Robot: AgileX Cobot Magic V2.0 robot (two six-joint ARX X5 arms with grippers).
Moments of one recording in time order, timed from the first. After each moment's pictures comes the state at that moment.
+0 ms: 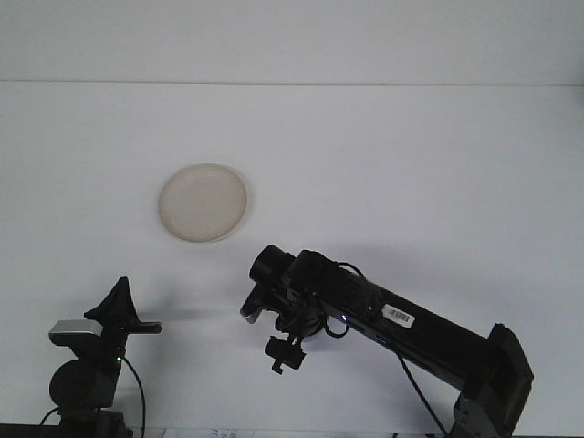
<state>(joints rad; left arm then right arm) -0.10 0.00 0.03 0.12 -0.10 -0.15 0.95 1.79 1.50 -1.25 -0.24 -0.11</state>
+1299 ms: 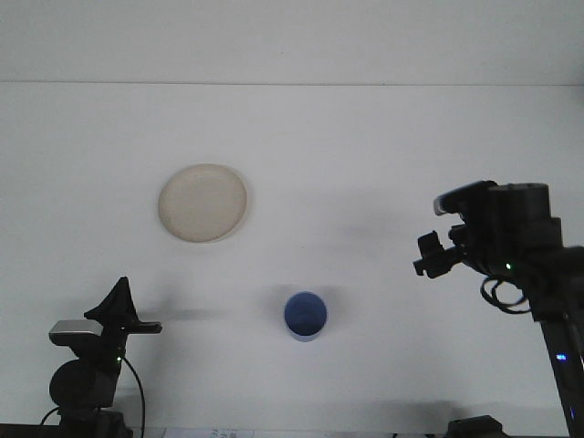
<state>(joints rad) -0.10 0.00 0.03 0.12 -0.10 -0.15 0.13 1.14 1.44 -1.15 -0.18 -0.12</state>
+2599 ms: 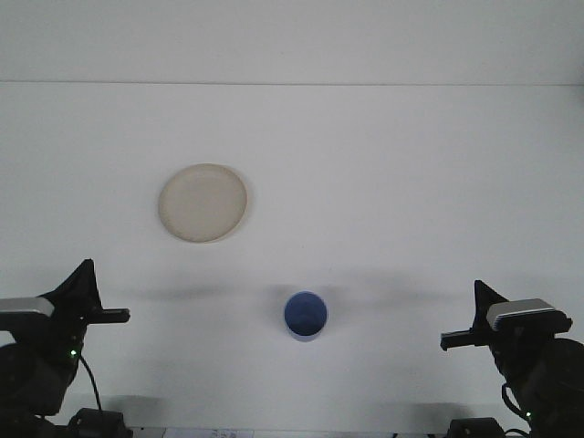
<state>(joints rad) -0.10 0.40 0.79 -0.43 -0.10 -0.15 0.04 0.41 0.82 -0.73 -0.10 0.00</state>
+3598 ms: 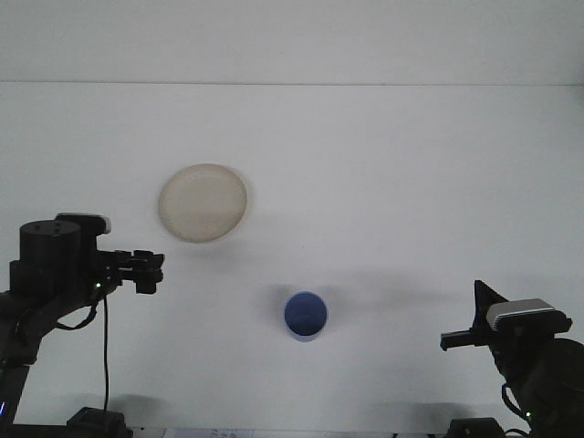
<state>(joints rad) -0.15 0.99 1.27 -0.95 0.25 -0.12 0.04 0.41 0.82 -0.73 -0.10 0.00</state>
